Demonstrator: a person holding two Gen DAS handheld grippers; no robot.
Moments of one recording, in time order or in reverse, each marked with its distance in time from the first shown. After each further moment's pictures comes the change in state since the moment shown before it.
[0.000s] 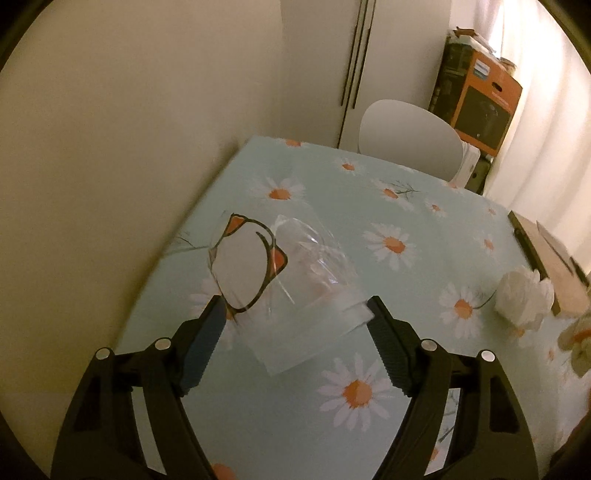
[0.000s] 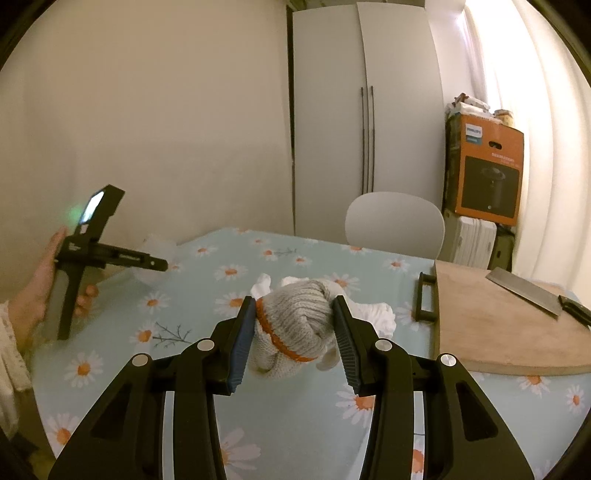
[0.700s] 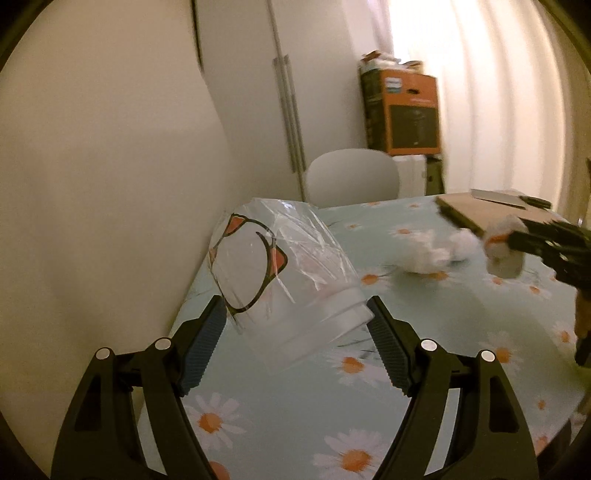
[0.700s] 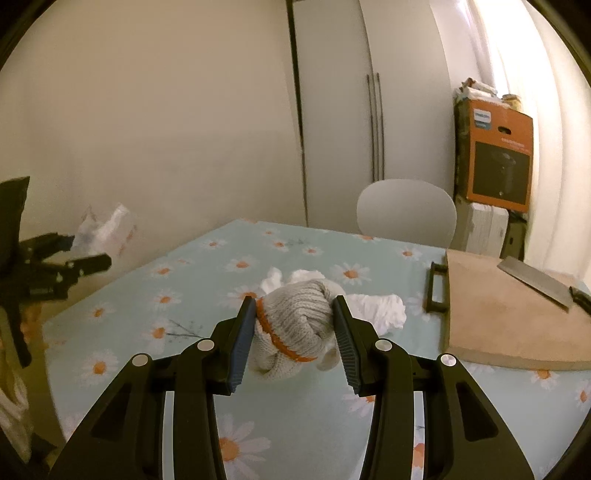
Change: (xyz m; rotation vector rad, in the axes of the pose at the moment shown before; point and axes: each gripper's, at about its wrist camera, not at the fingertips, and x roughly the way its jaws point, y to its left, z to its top) left arm -0.147 -0.065 -0.073 0.334 -0.314 0.001; right arm -0.007 -0.003 0.009 0.023 0.032 0.063
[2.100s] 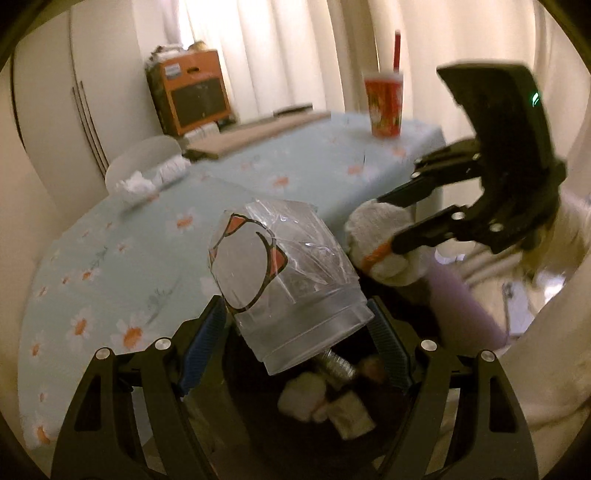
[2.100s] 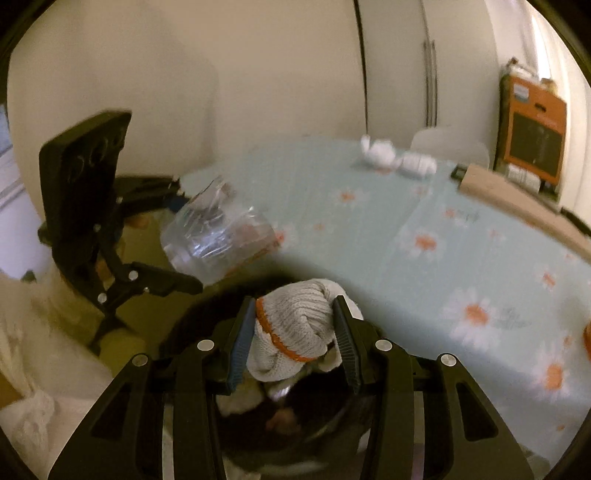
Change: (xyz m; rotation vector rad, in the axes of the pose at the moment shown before) left arm -0.123 -0.182 -0.148 0.429 0.094 -0.584; right arm -0.218 0.072 -0.184 -0.103 0.285 0.201
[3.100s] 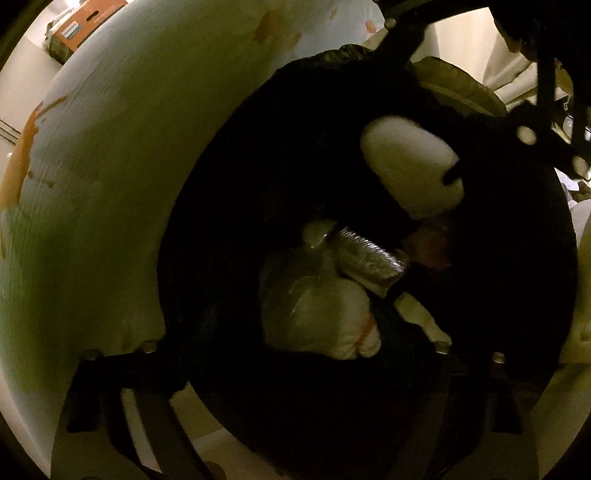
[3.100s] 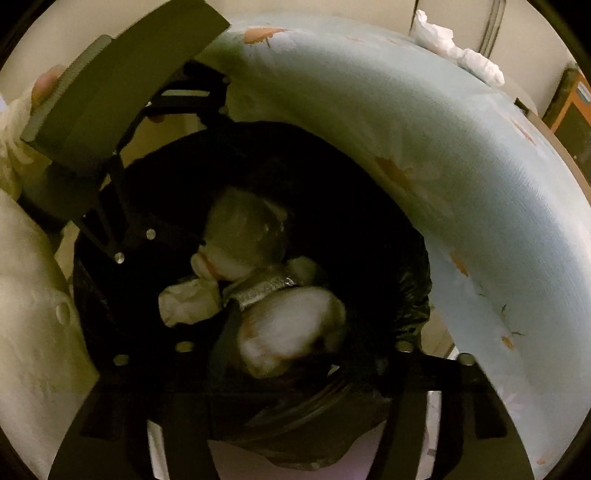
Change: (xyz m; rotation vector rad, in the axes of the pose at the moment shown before) left arm 0.132 -0.006 -0.040 0.315 0.487 -0.023; right arm 0.107 -0.012 -0.039 -0.194 0.393 -0.032
